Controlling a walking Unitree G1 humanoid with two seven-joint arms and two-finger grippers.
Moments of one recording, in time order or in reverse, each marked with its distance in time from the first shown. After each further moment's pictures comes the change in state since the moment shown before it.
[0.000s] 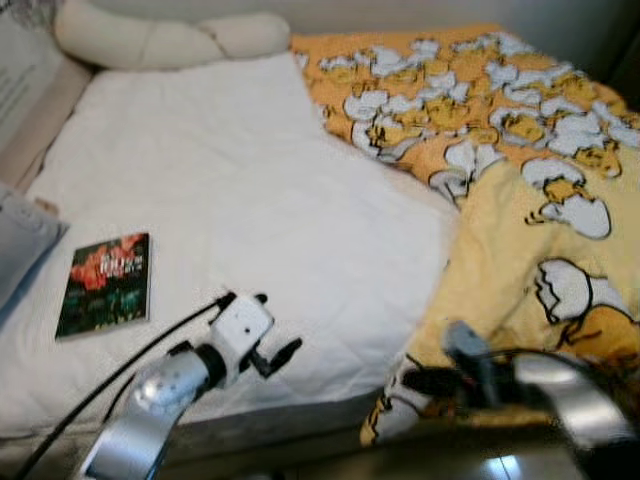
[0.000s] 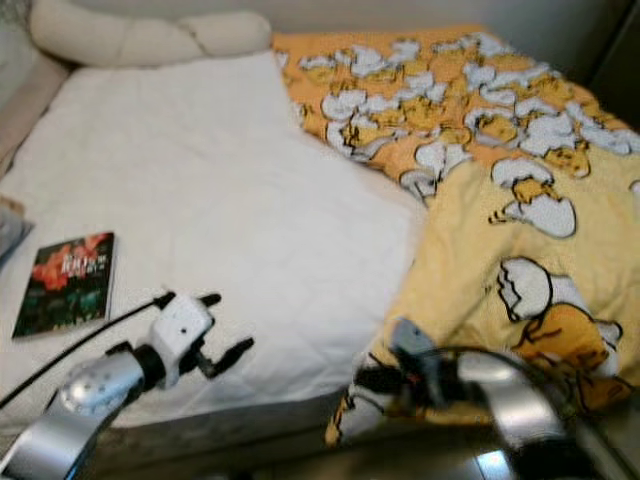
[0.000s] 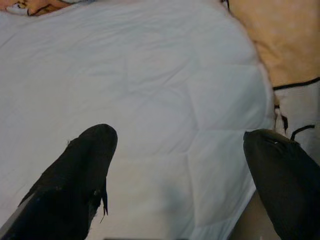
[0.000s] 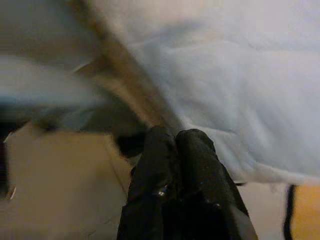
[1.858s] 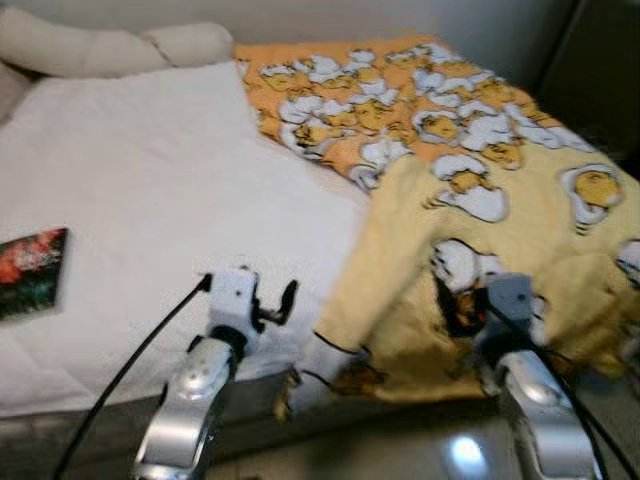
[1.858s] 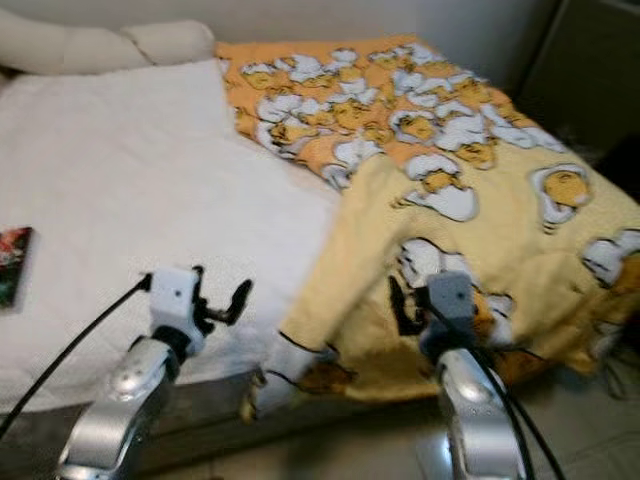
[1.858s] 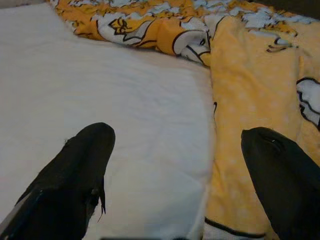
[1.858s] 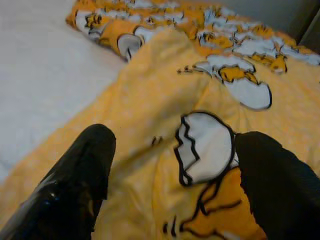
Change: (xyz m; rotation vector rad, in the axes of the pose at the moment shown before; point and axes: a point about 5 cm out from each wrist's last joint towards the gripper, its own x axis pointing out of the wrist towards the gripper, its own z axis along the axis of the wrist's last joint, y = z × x) left arm 0.026 0.011 0.004 -0.387 -0.166 0.433; right arm 0.001 -0.008 0.039 0.226 -0.396 -1.202
